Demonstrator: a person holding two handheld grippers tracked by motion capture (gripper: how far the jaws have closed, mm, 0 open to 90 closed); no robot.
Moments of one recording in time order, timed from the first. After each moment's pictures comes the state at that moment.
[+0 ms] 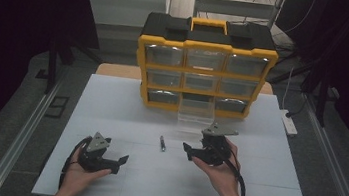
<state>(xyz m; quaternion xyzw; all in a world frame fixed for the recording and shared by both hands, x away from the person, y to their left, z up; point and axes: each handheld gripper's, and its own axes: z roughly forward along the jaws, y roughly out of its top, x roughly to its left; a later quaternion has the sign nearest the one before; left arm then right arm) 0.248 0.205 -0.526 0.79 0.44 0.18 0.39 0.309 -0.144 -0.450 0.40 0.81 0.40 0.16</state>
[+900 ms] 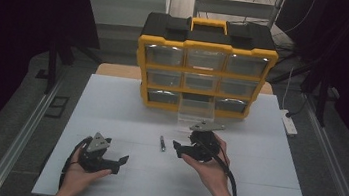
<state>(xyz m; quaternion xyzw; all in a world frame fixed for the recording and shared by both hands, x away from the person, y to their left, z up) 0.247 0.205 -0.526 0.79 0.44 0.18 0.39 0.314 -0.115 -0.449 0.38 0.82 0.39 0.15</state>
